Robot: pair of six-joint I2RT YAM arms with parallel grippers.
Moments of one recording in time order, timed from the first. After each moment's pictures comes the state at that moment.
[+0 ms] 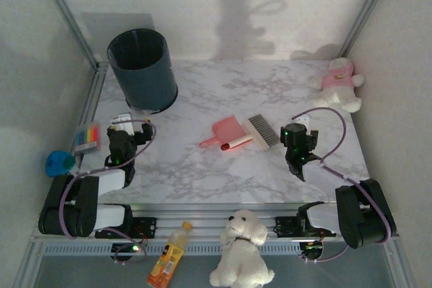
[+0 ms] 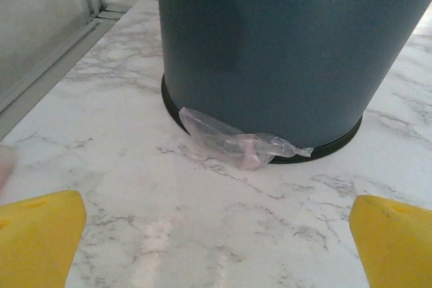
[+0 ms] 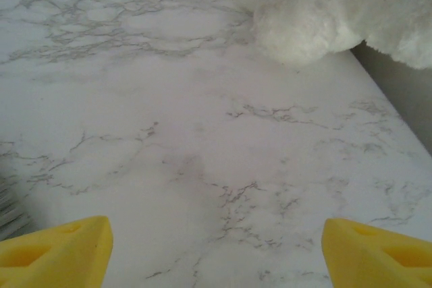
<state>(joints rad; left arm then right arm) -0.01 1.31 0.23 0.82 -0.15 -0.12 0.28 1.22 0.37 0.28 0.55 0.08</state>
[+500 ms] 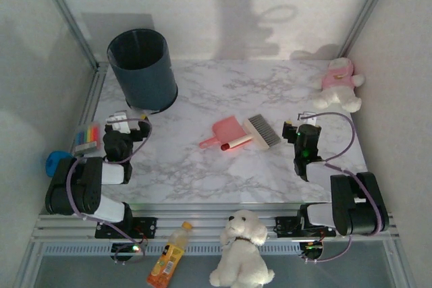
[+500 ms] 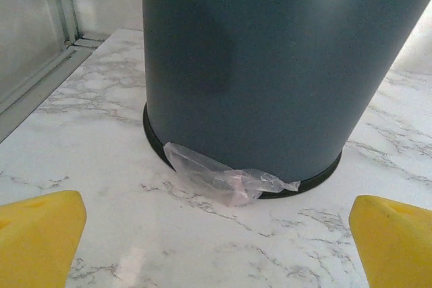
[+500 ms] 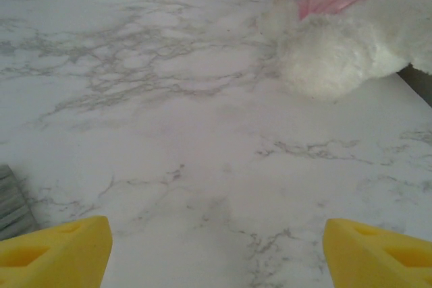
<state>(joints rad) 0.09 1.48 0.23 1.09 0.02 -0.13 0.12 1.31 0.32 0.60 0.26 0.06</state>
